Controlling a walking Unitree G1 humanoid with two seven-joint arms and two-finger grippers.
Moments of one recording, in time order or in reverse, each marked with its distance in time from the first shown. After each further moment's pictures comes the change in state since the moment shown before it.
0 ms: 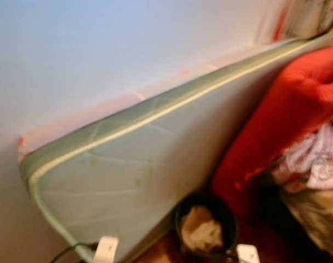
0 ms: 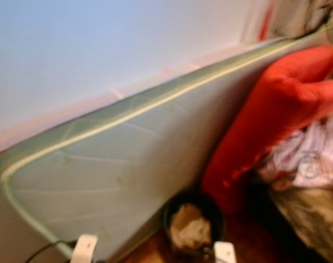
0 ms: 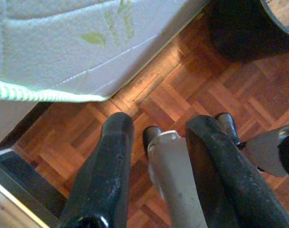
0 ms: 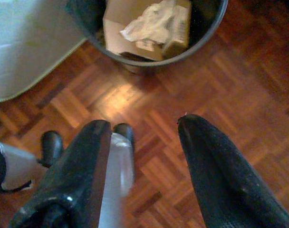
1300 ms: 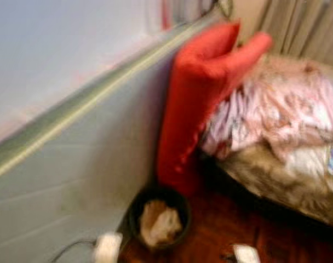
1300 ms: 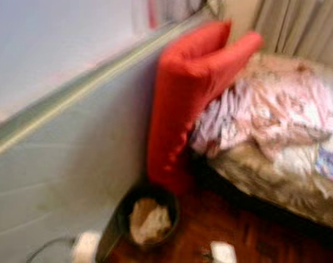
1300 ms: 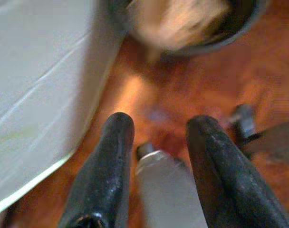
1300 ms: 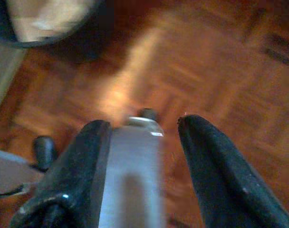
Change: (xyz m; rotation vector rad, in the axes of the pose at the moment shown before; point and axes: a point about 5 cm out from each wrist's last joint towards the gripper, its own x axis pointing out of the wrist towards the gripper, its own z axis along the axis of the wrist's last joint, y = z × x) left arm 0.004 -0.015 0.017 0.011 -0.042 -0.057; right arm -0.003 -0.011 -0.007 -0.004 0.016 -0.041
